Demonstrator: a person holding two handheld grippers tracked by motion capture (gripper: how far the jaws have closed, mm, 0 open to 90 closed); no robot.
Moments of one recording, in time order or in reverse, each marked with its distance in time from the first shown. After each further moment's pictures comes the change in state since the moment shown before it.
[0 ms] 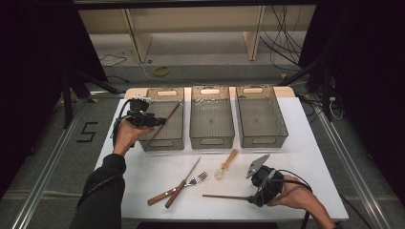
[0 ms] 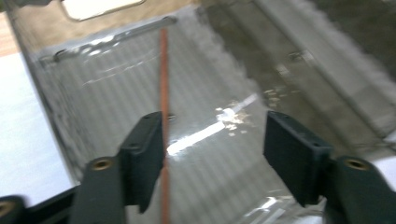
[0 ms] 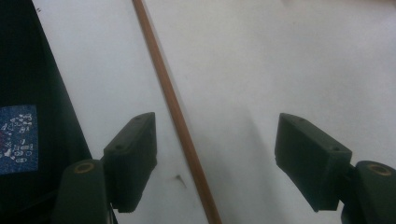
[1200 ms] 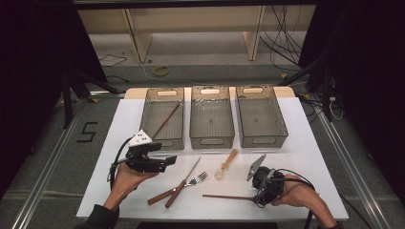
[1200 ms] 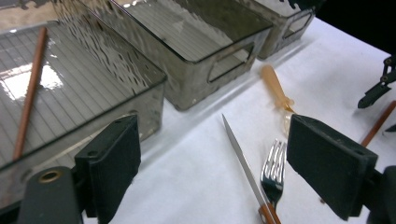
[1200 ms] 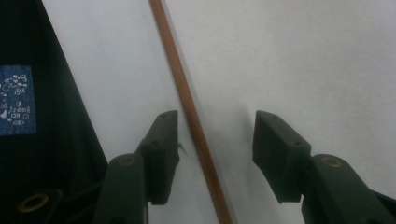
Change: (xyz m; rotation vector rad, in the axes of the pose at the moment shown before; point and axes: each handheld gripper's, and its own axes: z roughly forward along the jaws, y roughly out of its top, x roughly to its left) left arm -0.089 -0.095 -0.053 -0.161 -0.179 0.124; right arm -0.003 -0.001 0.003 0.121 0.026 -0.044
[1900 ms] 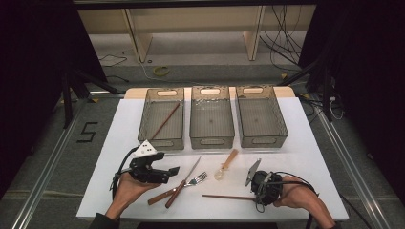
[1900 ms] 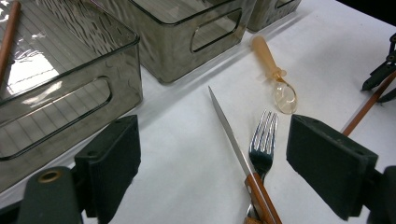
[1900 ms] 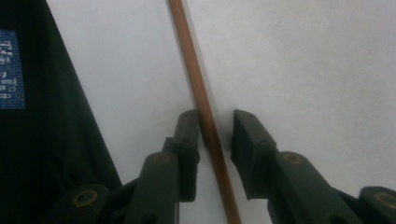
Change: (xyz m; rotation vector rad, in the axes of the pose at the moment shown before) left arm -0.015 -0.019 0.004 0.047 -0.007 0.024; right arm 0.007 0.001 0.006 0.092 -0.021 -0.044
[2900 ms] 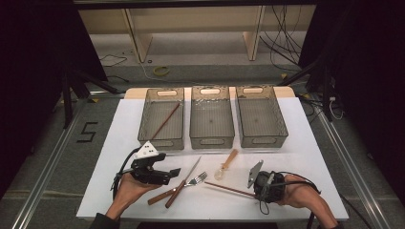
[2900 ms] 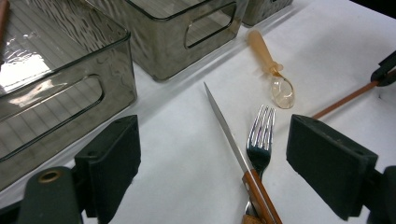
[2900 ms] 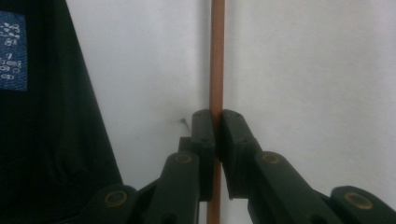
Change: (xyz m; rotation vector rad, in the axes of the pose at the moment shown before) left arm -0.002 0.000 0.003 0.015 -0.017 0.025; right arm 0.001 -0.004 -0.010 -0.024 -0.030 -0.096
